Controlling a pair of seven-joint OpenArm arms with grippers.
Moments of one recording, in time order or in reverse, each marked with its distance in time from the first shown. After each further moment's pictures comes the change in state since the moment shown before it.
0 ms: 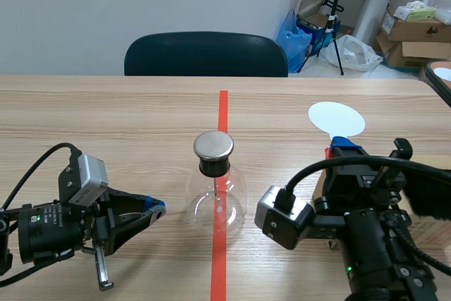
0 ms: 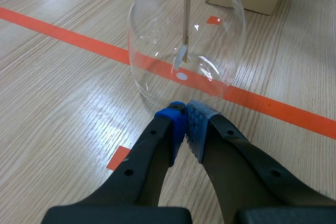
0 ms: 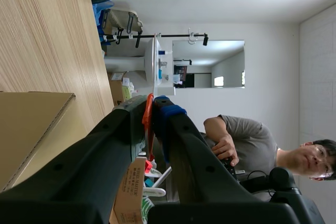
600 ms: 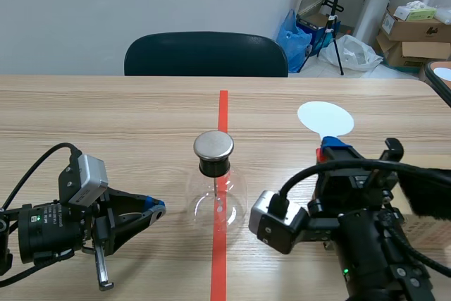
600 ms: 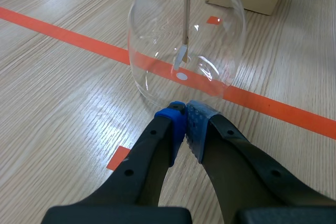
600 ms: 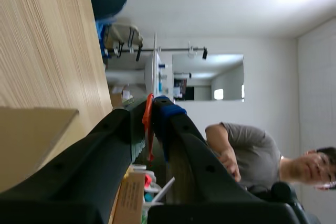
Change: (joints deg) left arm 0.0 0.0 0.0 0.0 0.0 0.0 0.0; right arm 0.0 0.0 0.0 0.0 0.0 0.0 5.5
